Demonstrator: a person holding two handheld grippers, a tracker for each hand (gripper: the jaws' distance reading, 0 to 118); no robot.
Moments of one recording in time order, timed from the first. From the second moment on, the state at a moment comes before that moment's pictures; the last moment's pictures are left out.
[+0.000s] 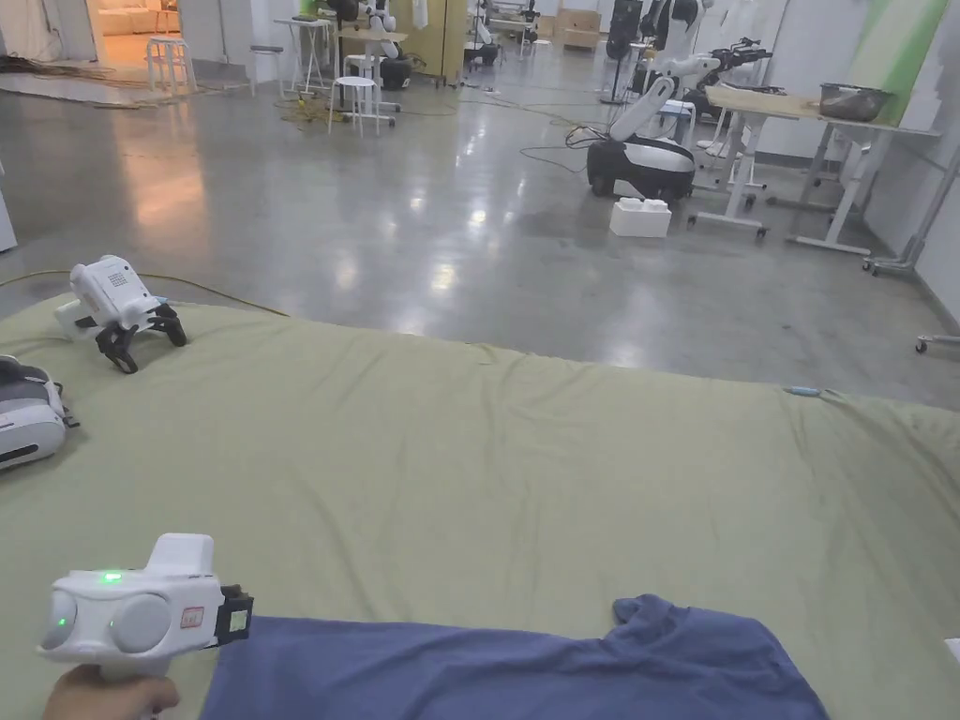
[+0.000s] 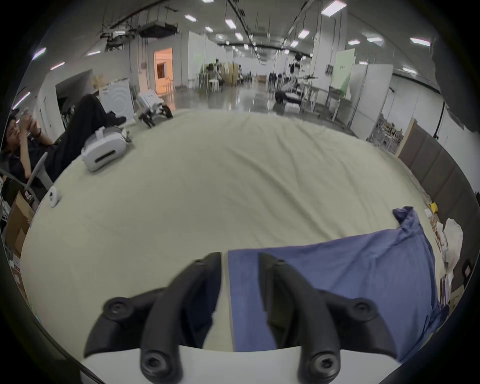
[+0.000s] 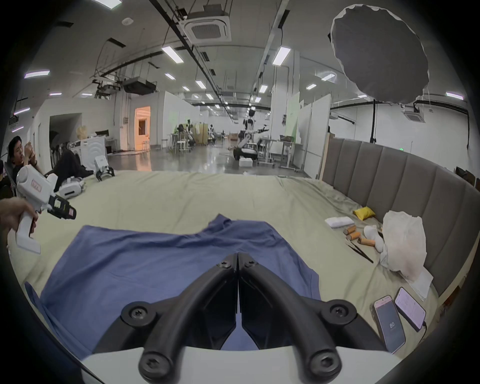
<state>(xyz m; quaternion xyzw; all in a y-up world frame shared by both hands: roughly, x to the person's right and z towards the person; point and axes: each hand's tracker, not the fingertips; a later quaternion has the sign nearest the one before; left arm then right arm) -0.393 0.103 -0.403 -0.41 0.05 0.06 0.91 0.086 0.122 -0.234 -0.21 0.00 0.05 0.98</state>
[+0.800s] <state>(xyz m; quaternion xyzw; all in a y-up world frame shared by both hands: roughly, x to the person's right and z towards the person) -0.361 0.095 -0.425 -0.44 0.03 -0.01 0.90 0.197 0.081 -0.454 -0.39 -0.01 0.05 0.92</state>
